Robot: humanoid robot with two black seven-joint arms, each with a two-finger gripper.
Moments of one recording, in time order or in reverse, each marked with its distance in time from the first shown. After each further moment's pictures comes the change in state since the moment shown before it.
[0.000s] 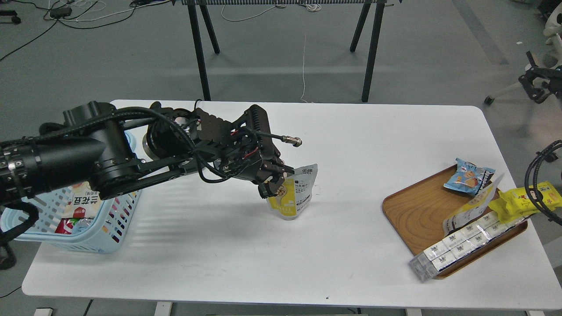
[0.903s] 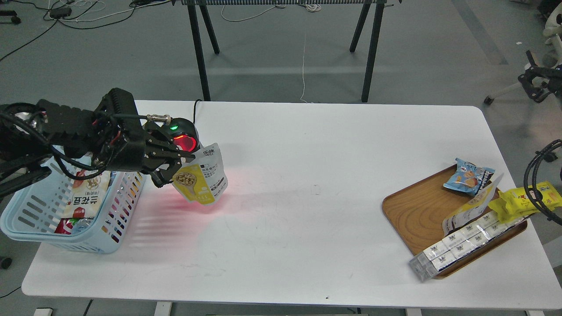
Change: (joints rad) left arm 0.097 0.487 -0.037 -0.113 0.000 0.122 -0.109; right arm 0.002 0.004 0.002 0.002 0.000 0.000 0.000
